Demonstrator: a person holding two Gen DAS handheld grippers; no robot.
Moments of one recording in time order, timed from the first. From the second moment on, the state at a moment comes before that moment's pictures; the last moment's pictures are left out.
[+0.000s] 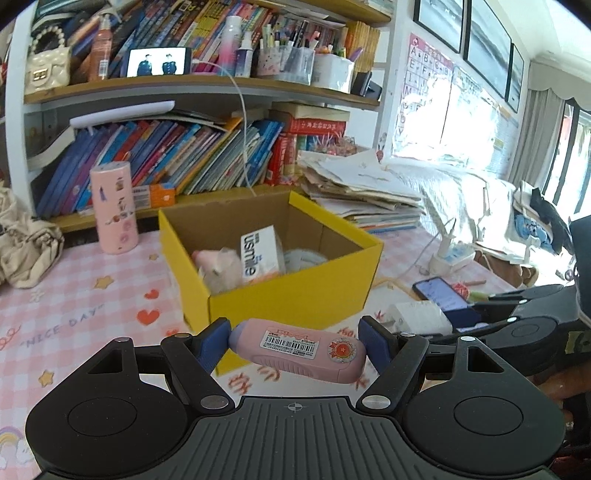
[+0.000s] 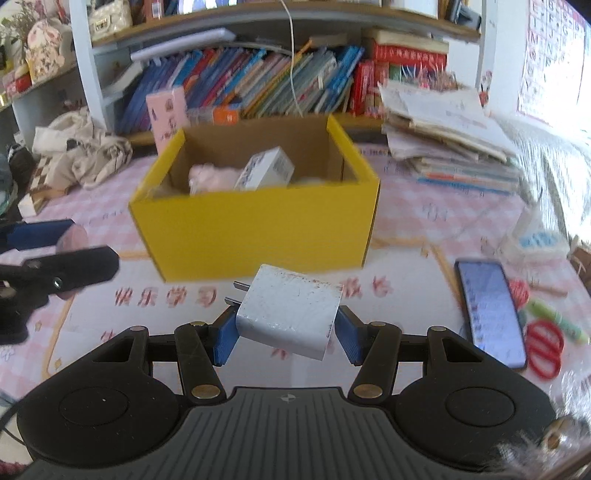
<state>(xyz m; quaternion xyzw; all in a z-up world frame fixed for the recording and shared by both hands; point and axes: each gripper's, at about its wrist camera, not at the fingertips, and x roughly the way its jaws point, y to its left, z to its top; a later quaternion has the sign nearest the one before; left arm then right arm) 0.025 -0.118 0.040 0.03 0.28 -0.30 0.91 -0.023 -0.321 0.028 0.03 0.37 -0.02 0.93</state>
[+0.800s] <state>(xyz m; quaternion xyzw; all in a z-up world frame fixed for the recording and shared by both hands) 0.131 -0.177 0.055 0.02 0.26 -0.21 0.94 0.129 -0.366 0.046 -0.06 0.30 0.10 0.95</state>
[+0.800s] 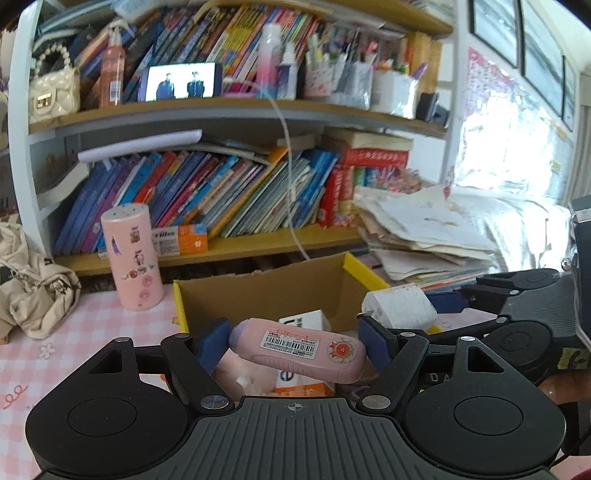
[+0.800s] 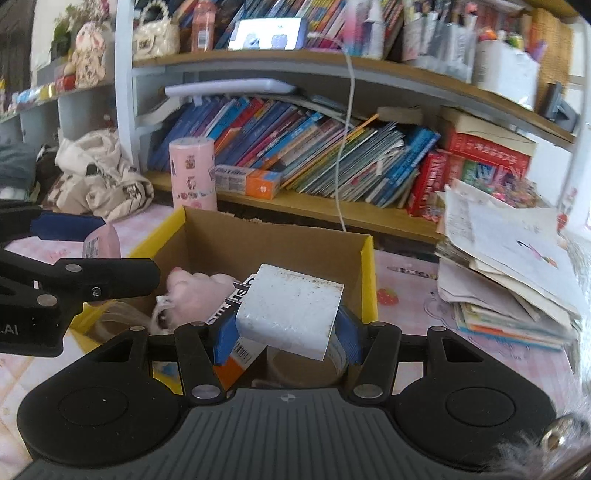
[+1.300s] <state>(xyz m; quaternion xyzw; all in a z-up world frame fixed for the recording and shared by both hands) 0.184 -0.192 0.017 0.04 0.33 -0.17 0.93 0.192 -0.359 0.002 -0.15 0.35 0.16 0.91</state>
